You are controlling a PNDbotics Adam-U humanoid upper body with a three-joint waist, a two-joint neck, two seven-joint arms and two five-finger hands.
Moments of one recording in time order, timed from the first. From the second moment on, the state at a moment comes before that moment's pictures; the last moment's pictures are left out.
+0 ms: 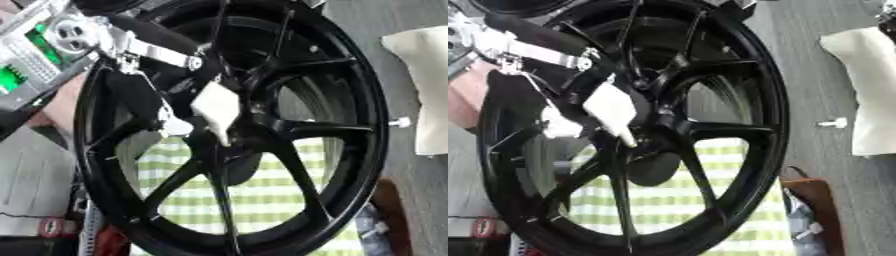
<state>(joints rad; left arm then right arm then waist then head) -1.06 0.75 -0.66 -1.76 -0.06 0.14 -0.91 -0.42 -0.58 -0.06 -1.94 -0.38 0.14 -0.03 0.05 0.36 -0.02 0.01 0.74</state>
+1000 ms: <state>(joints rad) -1.03 0.78 -0.37 -1.87 0.21 0.28 -0.63 -0.39 -0.58 -0.07 -1.93 -0.38 0.13 -0.04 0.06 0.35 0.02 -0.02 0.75</state>
